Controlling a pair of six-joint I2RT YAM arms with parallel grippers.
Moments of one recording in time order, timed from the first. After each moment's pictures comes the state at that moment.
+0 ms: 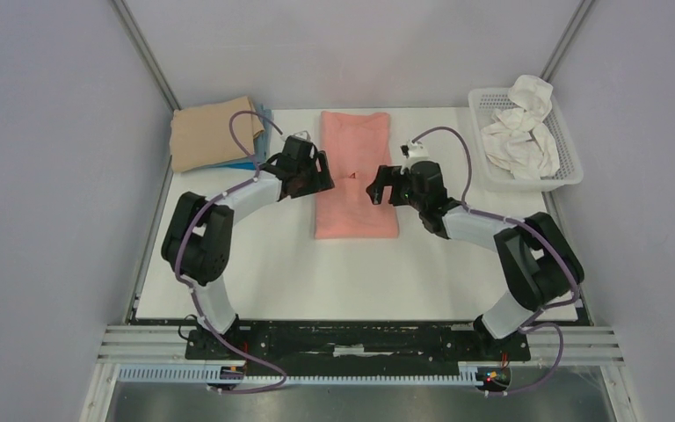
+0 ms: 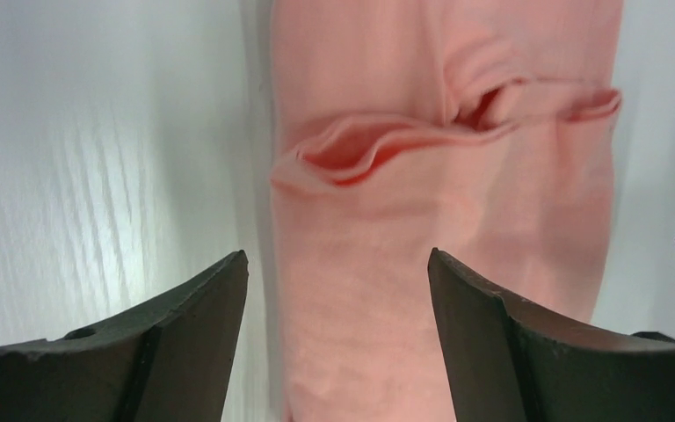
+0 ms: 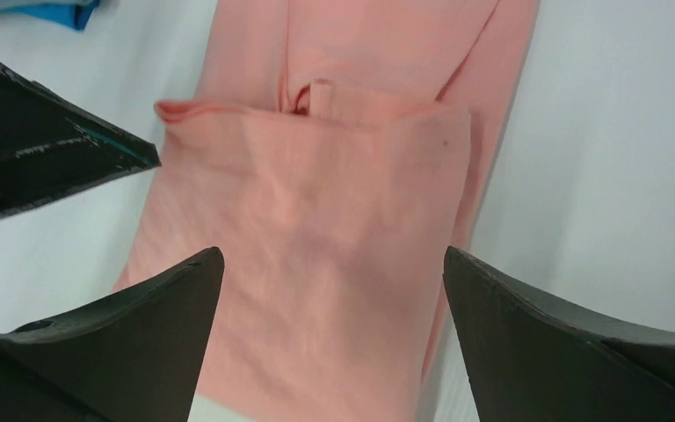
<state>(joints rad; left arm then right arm) -0.44 1.85 1.26 -0.23 -0.03 -0.58 0.45 1.66 0.84 0.38 -0.04 0.37</state>
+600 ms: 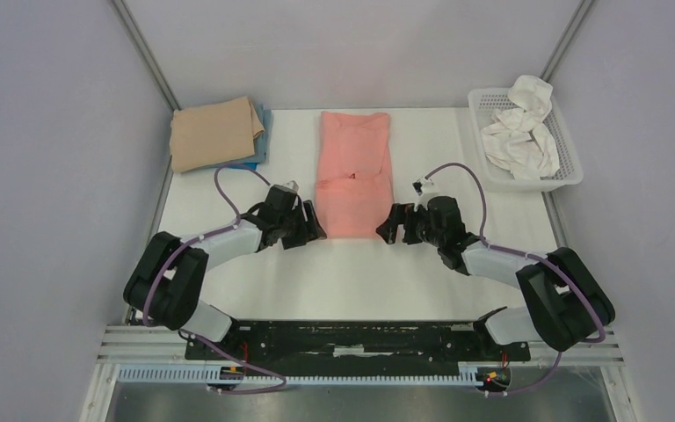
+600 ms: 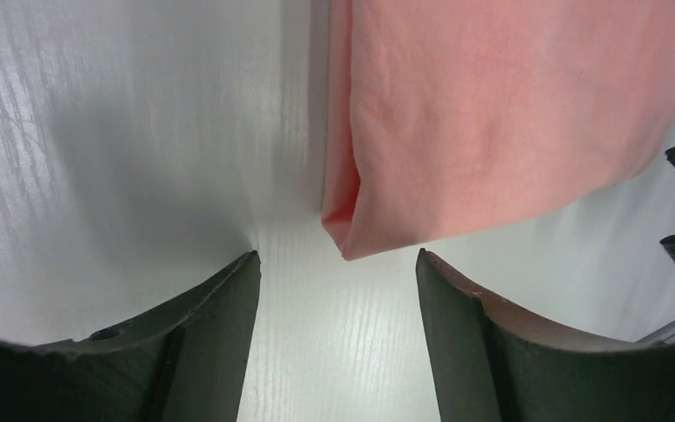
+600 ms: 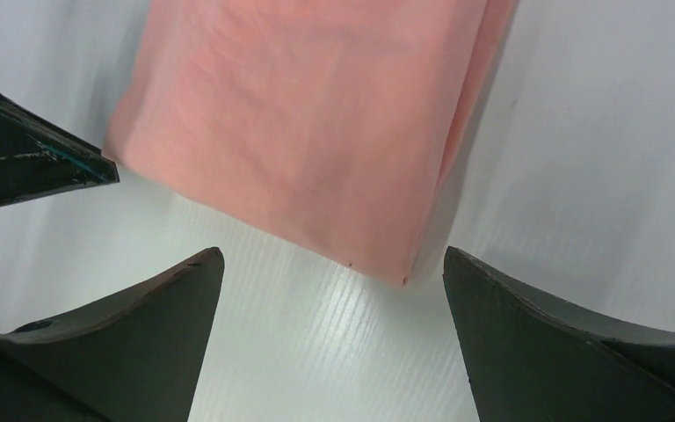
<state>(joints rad) -0.48 1.49 0.70 -0.12 0.14 -0.70 0.46 1.38 0.47 0.39 -0.20 0.41</state>
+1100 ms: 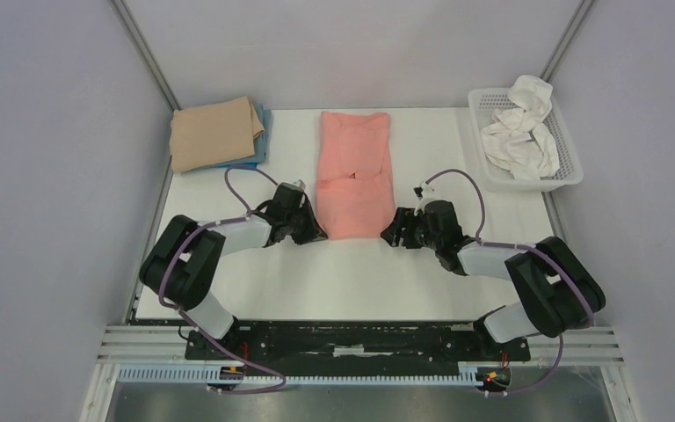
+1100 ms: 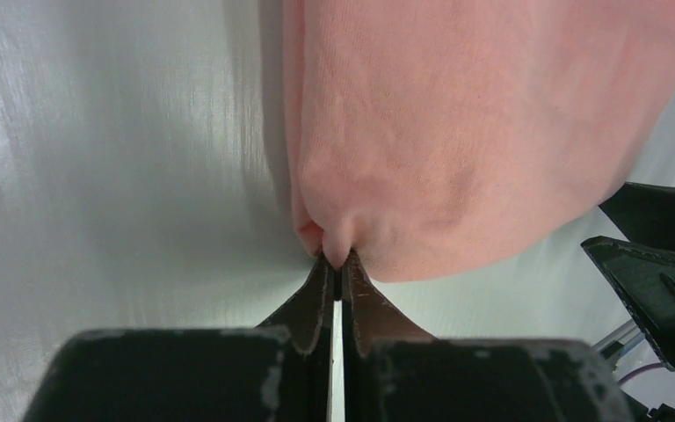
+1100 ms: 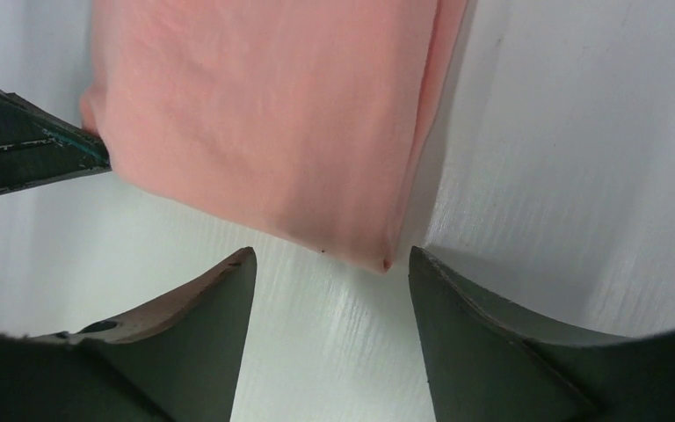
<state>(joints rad) -0.49 1.63 0.73 0.00 0.19 -0.78 0.46 1.45 0.43 0.43 -0.18 0.48</state>
